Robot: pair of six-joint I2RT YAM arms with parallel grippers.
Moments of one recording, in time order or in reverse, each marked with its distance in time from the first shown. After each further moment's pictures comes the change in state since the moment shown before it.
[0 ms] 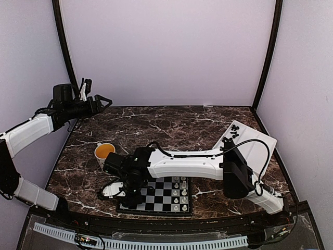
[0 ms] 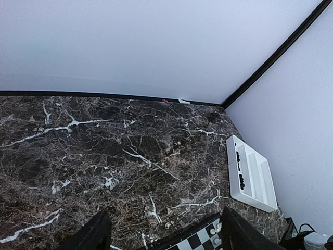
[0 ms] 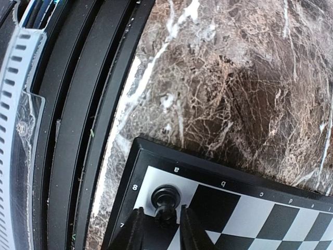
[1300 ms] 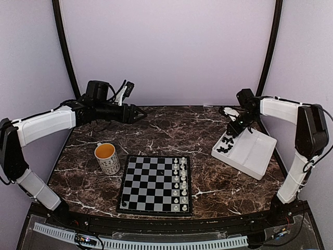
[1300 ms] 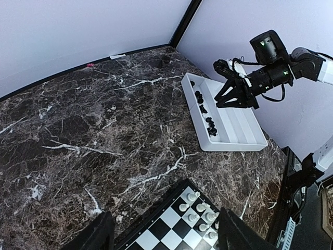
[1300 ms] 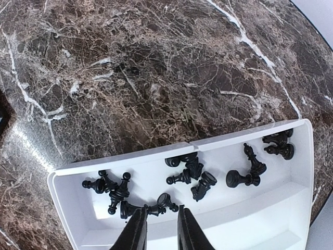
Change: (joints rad) left arm -0.362 0.187 0.177 -0.108 -0.053 0.204; right arm -1.131 -0.734 -0.942 0.301 0.038 0.037
